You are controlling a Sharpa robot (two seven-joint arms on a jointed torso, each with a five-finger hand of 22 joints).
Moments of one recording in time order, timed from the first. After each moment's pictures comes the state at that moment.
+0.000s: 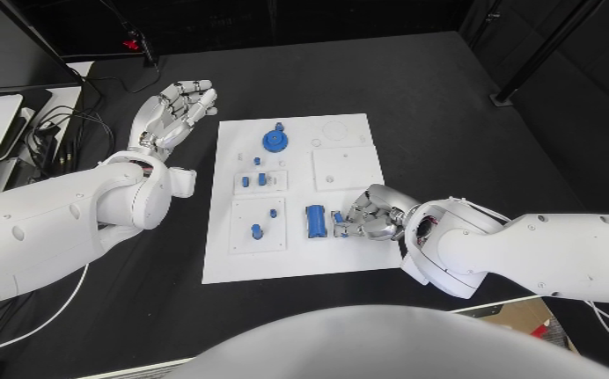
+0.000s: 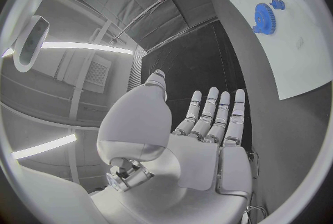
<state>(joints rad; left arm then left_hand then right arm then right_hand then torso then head) 1.23 -0.74 -0.24 1.34 -0.10 -0.43 0.68 1.21 0.00 -0.07 0.29 0.27 0.25 0.14 0.73 0.07 0.42 0.25 0.58 0.08 0.17 0.26 0.81 0.17 0.08 0.42 0.29 0.07 0.68 1.00 -1.09 -0.18 2.02 -1.12 -0.59 -0.52 1.32 -0.03 0.08 0.29 0.36 1.00 0.11 0.37 0.14 1.47 0.05 1.57 1.31 1.47 0.00 1.57 1.31 0.01 1.47 0.10 1.57 1.31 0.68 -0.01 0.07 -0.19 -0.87</state>
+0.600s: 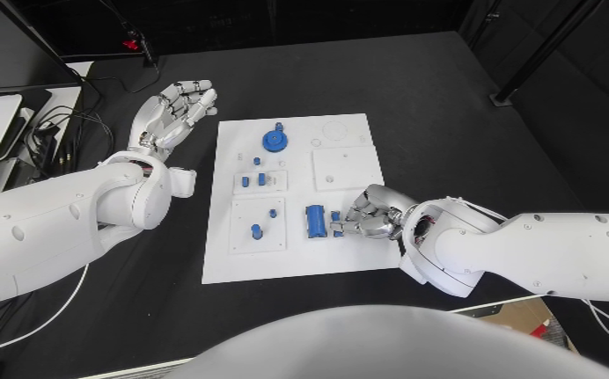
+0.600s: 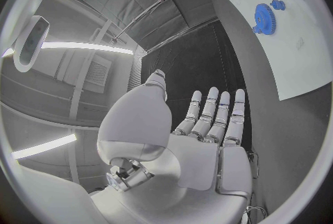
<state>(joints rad) 1.23 -0.74 -0.24 1.34 -0.10 -0.43 0.68 1.21 0.00 -0.07 0.29 0.27 0.25 0.14 0.73 0.07 0.42 0.25 0.58 0.08 0.17 0.26 0.81 0.17 0.08 0.42 0.29 0.07 0.68 1.00 -1.08 -0.18 2.01 -1.12 -0.59 -0.53 1.23 -0.02 -0.03 0.29 0.29 1.01 0.11 0.34 0.14 1.47 0.05 1.57 1.31 1.47 0.00 1.57 1.31 0.01 1.47 0.10 1.57 1.31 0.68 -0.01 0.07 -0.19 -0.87</state>
